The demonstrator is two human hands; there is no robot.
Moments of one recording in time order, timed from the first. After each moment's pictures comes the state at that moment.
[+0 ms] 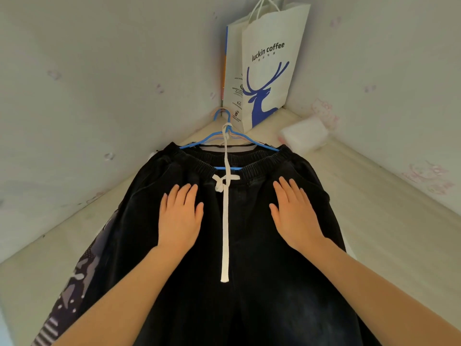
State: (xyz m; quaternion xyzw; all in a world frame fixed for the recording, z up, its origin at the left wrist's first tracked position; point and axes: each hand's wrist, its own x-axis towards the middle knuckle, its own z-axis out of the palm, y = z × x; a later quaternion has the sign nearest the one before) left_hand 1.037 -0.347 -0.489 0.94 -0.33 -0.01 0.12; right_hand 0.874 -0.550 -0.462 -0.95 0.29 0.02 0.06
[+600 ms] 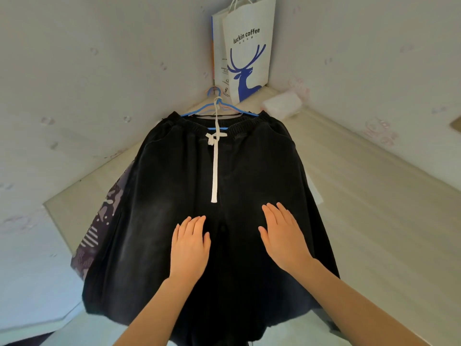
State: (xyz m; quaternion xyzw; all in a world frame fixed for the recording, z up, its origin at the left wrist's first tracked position) left_hand 0.824 -0.228 -0.480 0.93 -0.31 -0.09 0.17; right_hand 0.692 -0.416 -0.445 -0.95 0.27 0.07 0.13
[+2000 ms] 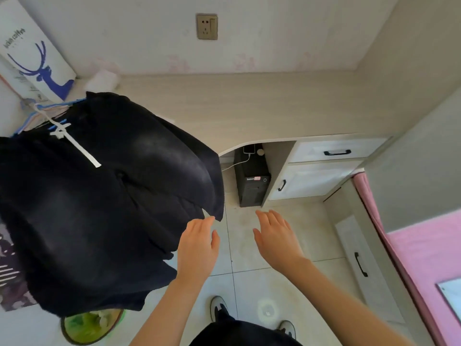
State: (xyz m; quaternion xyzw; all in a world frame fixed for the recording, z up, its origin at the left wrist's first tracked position) left_hand 0.597 -0.068 -0.422 0.68 -0.69 -0.14 0.21; right_hand 0.406 -0.082 -0.386 -0.75 0.64 0.01 0.16
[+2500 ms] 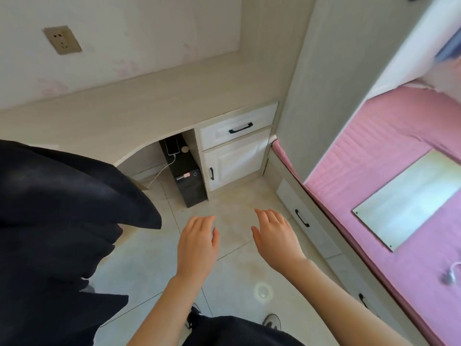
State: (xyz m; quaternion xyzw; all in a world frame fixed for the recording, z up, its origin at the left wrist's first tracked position) left_hand 0.370 -0.009 -0.410 0.53 -0.82 -0.16 0.18; right_hand 0.192 0.049 -0.388 -0.63 0.77 -0.07 0.11
